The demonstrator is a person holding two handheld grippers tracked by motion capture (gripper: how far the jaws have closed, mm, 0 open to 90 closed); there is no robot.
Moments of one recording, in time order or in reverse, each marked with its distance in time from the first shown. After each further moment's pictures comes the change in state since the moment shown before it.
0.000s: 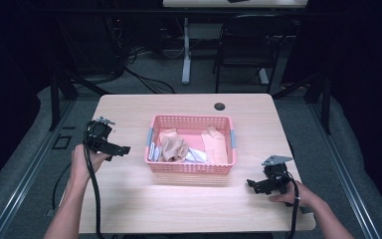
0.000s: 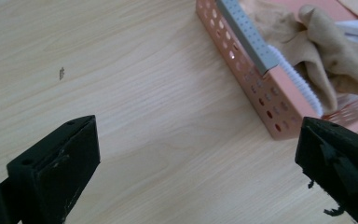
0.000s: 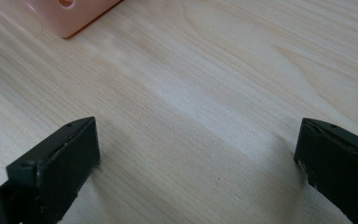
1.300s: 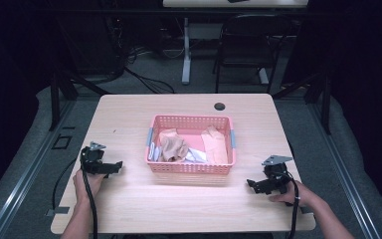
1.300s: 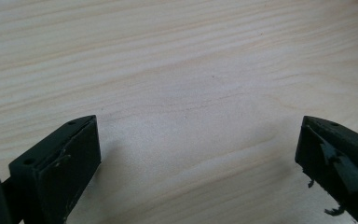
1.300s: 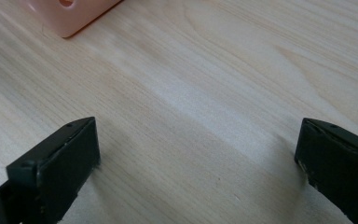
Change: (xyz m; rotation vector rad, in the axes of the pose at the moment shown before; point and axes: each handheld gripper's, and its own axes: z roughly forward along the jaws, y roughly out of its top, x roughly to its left) left arm 0.045 -0.099 0.078 -0.112 0.125 -0.116; right arm 0.000 0.000 0.000 0.005 0.002 -0.001
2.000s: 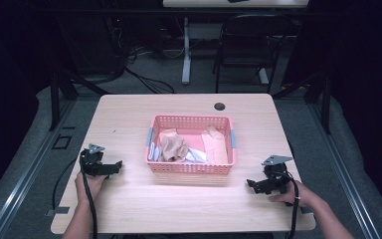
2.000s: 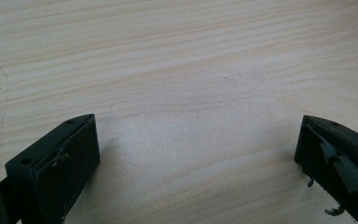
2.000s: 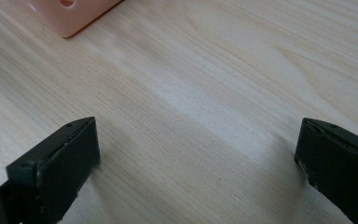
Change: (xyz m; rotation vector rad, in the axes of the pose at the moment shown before) left arm 0.001 -0.012 0.008 -0.068 0.035 -0.040; right arm 0.000 0.000 0.000 0.003 0.000 0.003
